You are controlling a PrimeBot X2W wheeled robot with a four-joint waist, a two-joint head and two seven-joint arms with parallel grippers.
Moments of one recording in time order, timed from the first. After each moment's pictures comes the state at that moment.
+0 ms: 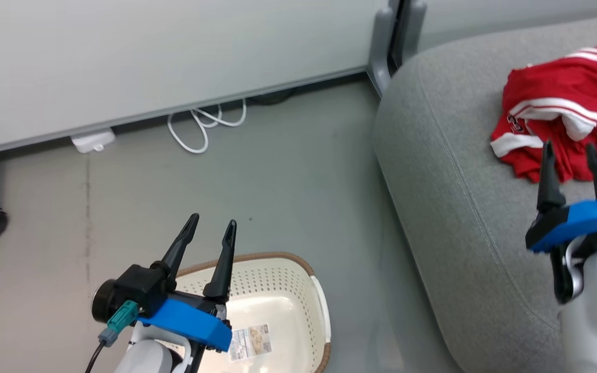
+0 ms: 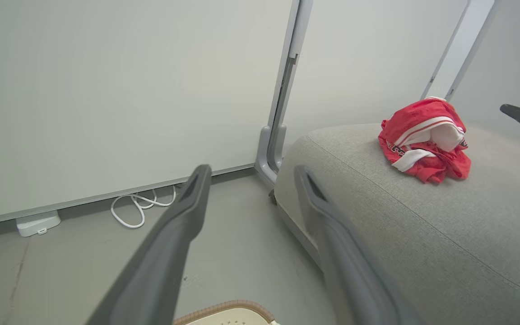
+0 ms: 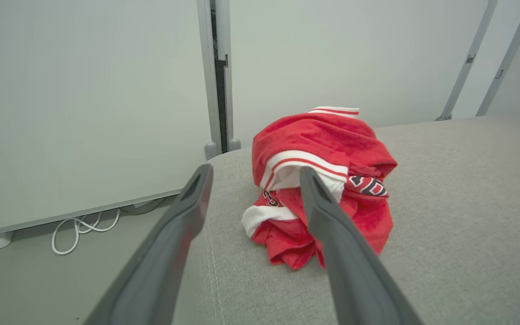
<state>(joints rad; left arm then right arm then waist) -0.20 0.16 -0.35 0.31 -0.36 -0.12 -0.26 -0.56 -0.10 -0.33 0.68 -0.07 0.13 -0.25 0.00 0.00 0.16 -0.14</state>
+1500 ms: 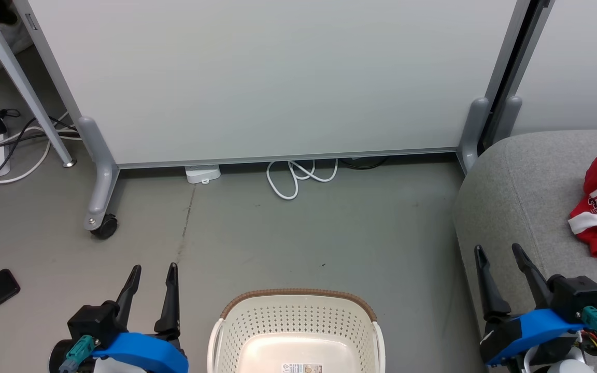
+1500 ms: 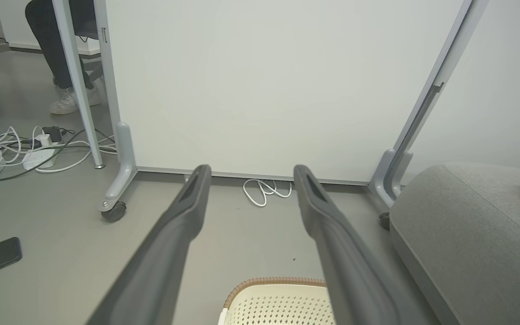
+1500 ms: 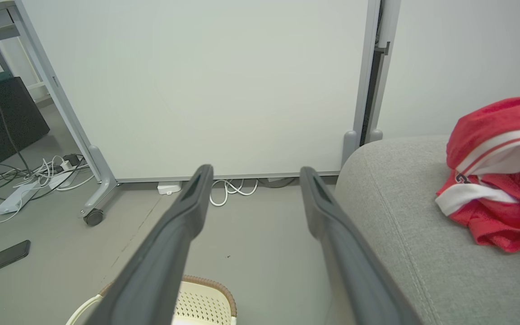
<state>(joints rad) -0.10 0.15 -0.15 0.45 -0.35 -0.13 -0.26 -0.08 -0.05 -0.07 0.26 0.13 0.13 -0.13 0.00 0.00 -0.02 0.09</state>
